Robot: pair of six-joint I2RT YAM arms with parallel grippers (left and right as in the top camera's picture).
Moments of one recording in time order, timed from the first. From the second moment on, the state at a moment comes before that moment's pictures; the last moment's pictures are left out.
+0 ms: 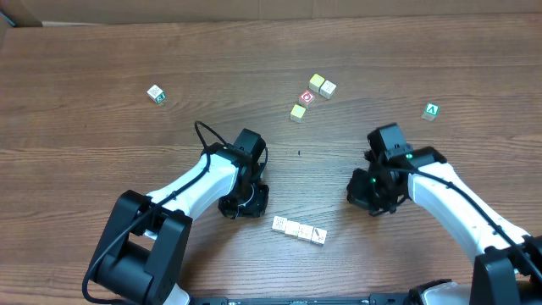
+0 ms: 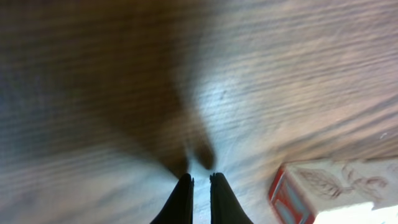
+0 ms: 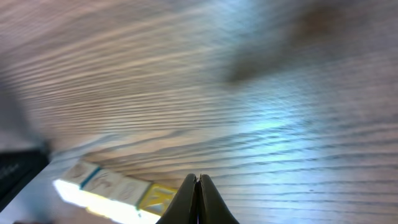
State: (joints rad) left arm -0.46 1.75 0.95 -0.81 0.24 -0.30; right arm 0.30 1.51 0.89 -0.86 -0.32 0.56
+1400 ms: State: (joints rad) left arm -0.47 1.75 0.95 -0.73 0.55 -0.24; right arm 0.39 1.51 0.94 -0.88 -0.33 0.53
